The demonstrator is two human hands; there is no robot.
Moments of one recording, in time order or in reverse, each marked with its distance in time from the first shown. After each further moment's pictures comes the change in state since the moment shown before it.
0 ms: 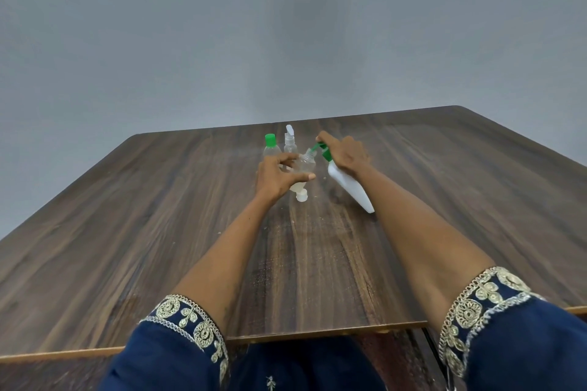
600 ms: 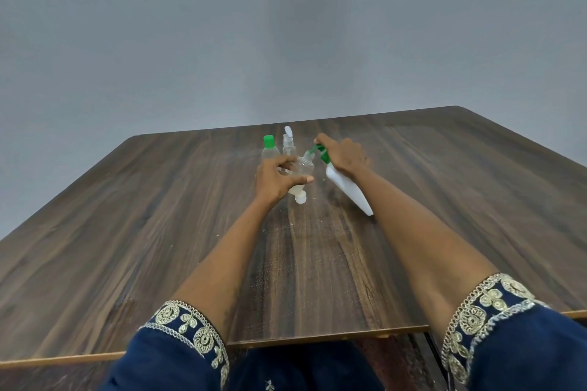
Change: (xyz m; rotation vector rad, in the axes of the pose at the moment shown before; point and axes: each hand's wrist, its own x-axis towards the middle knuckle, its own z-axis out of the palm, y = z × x) left_hand 0.001 -0.002 0.003 -0.026 0.010 -0.011; right_hand -0.001 -0.001 0.001 0.005 0.025 0.036
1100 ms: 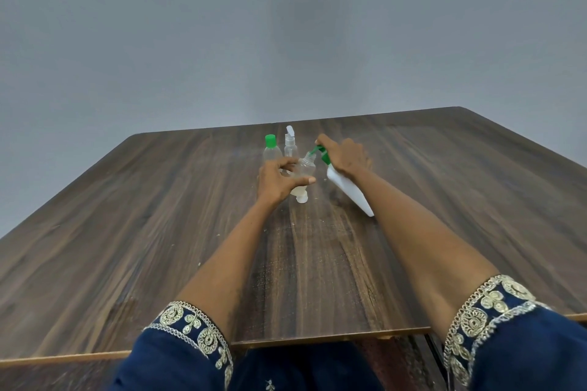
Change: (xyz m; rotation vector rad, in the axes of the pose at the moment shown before) left_hand 0.000 -0.004 0.003 -0.026 0.009 -0.012; right_hand -0.005 -0.002 -0.001 -0.011 0.022 -0.006
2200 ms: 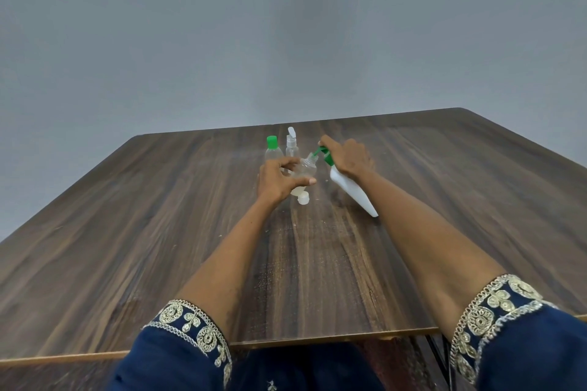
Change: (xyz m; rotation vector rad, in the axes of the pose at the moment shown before) left_hand 0.001 0.005 -0.005 0.048 -0.005 -0.001; right_hand 0.003 0.002 -0.001 -0.014 -0.009 -0.040
